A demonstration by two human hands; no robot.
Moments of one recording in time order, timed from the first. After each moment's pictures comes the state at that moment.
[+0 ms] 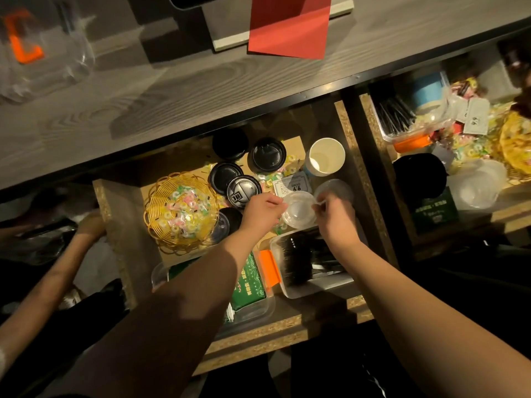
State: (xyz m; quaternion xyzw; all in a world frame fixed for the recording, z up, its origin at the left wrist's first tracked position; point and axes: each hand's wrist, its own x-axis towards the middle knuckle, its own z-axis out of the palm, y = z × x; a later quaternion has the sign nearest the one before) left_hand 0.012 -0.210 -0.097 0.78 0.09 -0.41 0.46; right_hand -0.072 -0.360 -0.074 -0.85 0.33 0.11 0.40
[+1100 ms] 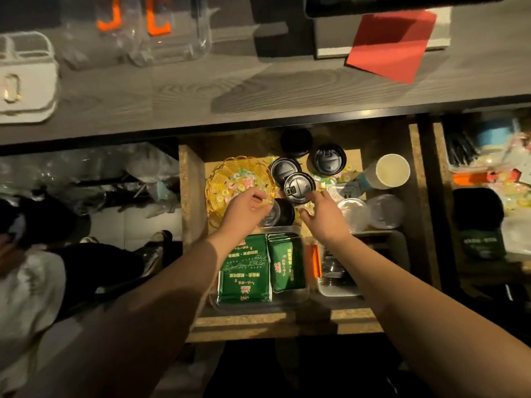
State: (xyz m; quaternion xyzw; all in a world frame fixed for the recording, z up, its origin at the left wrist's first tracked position) left_hand 0.020 -0.050 -0.056 0.85 0.05 -0.29 0.44; right_hand -0.024 -0.247 -0.057 -0.91 0.13 0.21 0.32
